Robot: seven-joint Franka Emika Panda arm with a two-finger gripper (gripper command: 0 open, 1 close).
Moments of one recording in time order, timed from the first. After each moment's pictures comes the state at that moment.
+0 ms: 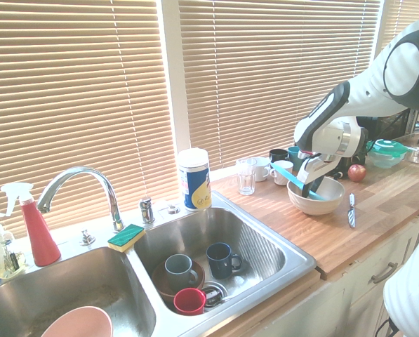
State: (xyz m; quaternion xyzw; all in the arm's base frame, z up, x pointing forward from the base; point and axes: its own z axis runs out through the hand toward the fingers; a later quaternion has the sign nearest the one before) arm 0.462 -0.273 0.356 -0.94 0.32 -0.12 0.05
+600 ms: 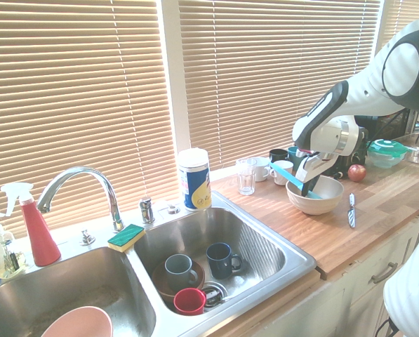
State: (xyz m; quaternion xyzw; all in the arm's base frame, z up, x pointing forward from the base) arm 0.472 -0.272 0.361 -0.94 0.31 -0.12 0.05
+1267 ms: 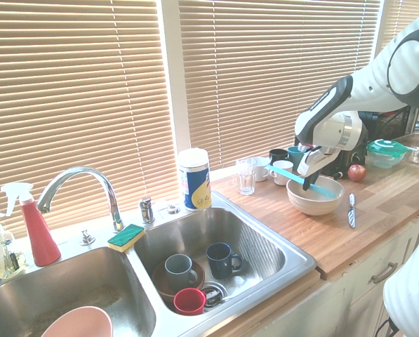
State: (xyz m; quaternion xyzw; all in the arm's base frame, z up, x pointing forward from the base) arm 0.466 -0.278 0.390 -0.94 0.31 -0.14 0.05
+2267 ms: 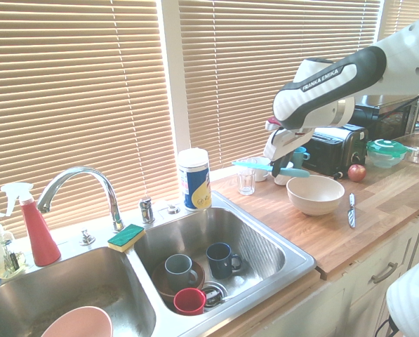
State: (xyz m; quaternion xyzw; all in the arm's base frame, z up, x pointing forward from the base) arm 0.434 -0.043 0.471 -0.94 0.28 -0.16 0.05
